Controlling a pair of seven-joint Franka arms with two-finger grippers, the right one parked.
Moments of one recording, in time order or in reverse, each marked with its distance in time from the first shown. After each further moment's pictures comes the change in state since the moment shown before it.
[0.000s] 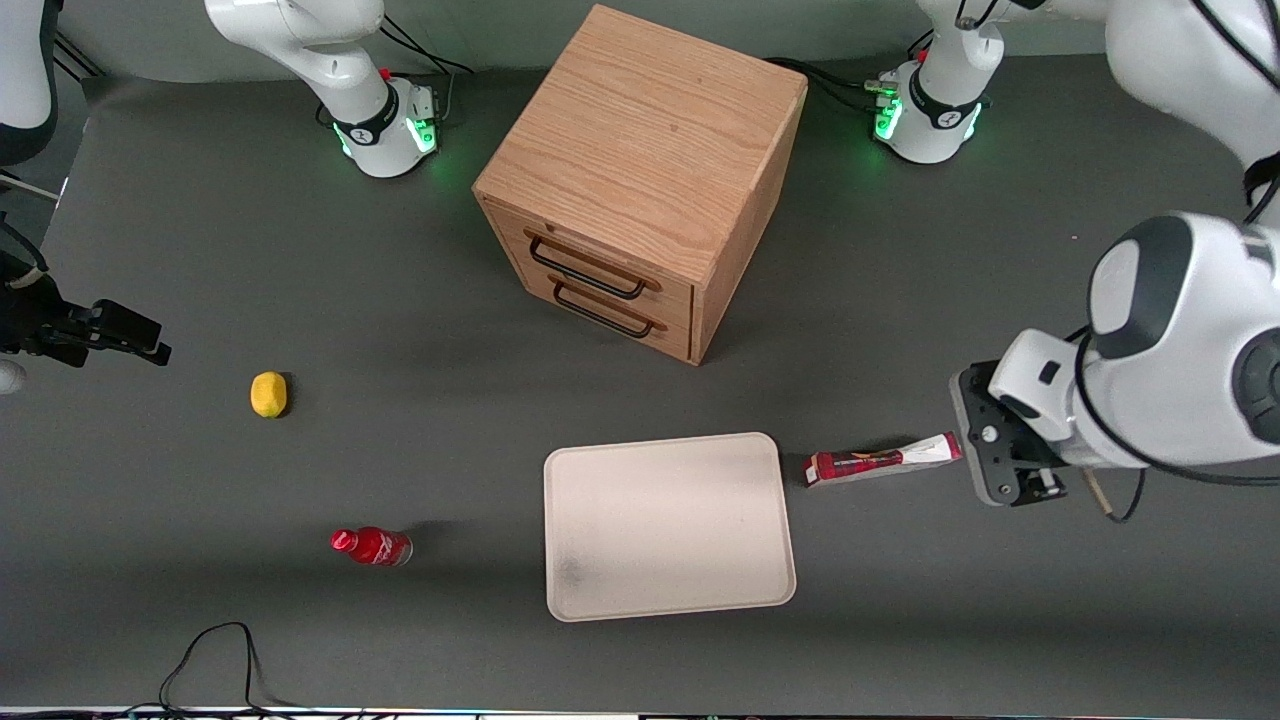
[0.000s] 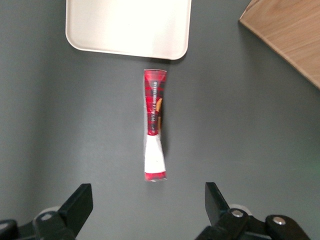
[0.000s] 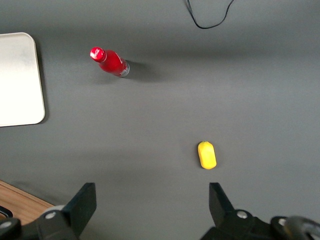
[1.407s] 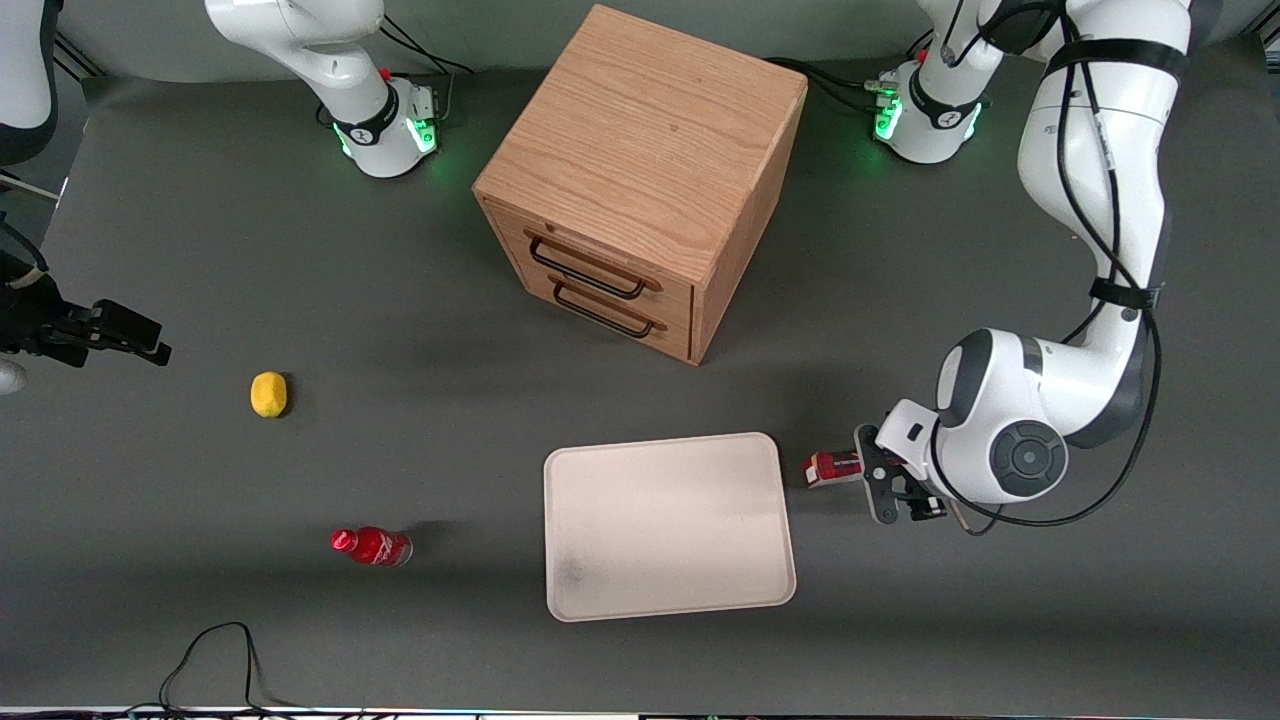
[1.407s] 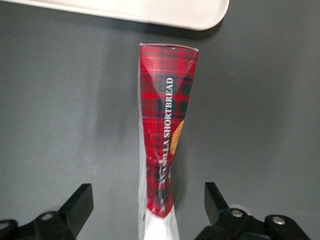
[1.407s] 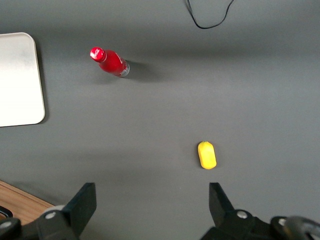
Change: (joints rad) arm -0.037 0.097 -0.005 -0.371 0.056 0.434 -0.093
